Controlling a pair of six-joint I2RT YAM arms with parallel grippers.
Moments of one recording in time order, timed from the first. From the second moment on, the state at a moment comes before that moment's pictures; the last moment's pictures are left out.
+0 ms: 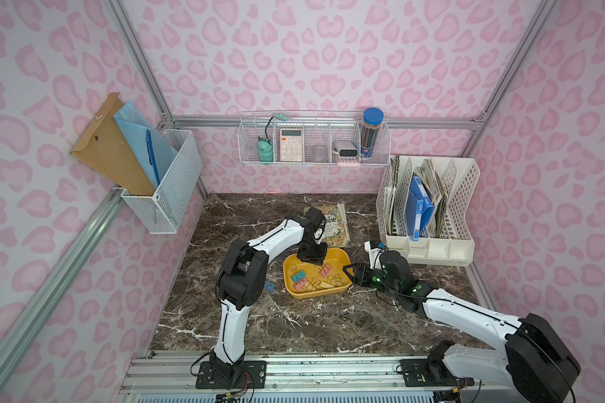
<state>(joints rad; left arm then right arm) -0.52 2.09 1.65 -0.93 0.32 -0.29 0.69 1.21 0.56 0.14 -0.19 0.76</state>
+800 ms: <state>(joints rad) -0.52 1.69 1.39 -0.72 0.43 -0.46 0.69 1.09 0.53 0.13 -0.14 0.76</state>
